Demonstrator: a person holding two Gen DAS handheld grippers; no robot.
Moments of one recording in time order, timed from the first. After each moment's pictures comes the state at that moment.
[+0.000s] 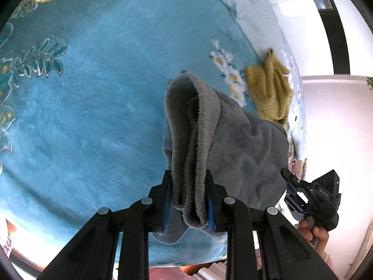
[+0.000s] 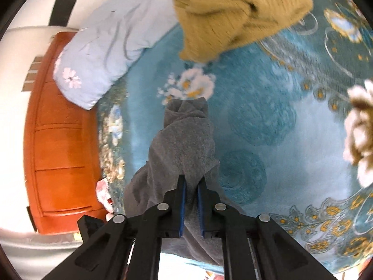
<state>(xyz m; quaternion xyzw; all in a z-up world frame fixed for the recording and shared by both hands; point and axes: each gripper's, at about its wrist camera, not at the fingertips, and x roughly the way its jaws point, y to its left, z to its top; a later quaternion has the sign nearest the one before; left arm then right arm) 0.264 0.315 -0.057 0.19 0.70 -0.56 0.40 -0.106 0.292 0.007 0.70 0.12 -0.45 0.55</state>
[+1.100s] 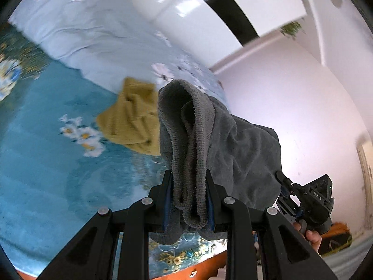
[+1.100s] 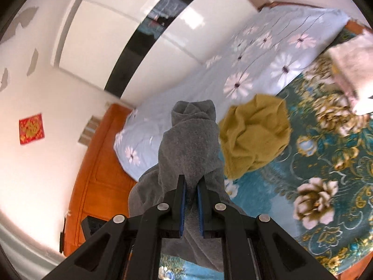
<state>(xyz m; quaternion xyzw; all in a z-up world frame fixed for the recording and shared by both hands) 0.101 0.278 0.197 0.16 0.53 -0.78 0.29 -0.247 0.410 0.289 0.53 -0.08 -0.58 0.61</state>
